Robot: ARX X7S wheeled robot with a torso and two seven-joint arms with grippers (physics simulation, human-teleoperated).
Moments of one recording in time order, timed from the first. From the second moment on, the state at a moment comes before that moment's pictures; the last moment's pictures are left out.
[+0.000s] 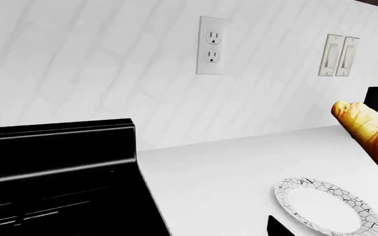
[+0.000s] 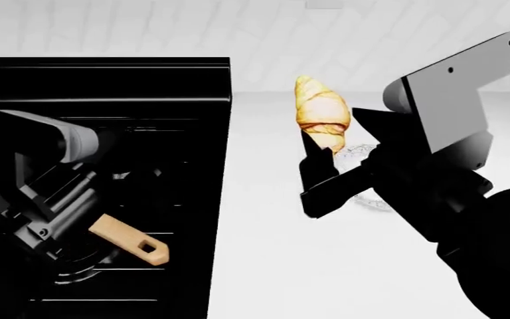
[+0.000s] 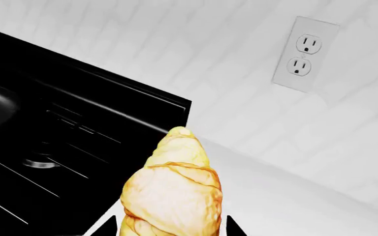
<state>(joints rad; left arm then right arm) -0.60 -0.60 -0.15 0.67 -1.33 -1.09 -0.36 1.22 0.82 -0.57 -0.65 1.79 0.96 0.96</state>
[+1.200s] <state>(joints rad) -0.60 -0.61 -0.12 0.65 -1.30 -1.04 -0.32 1.26 0.81 -0.59 -0.65 1.79 0.97 0.96</state>
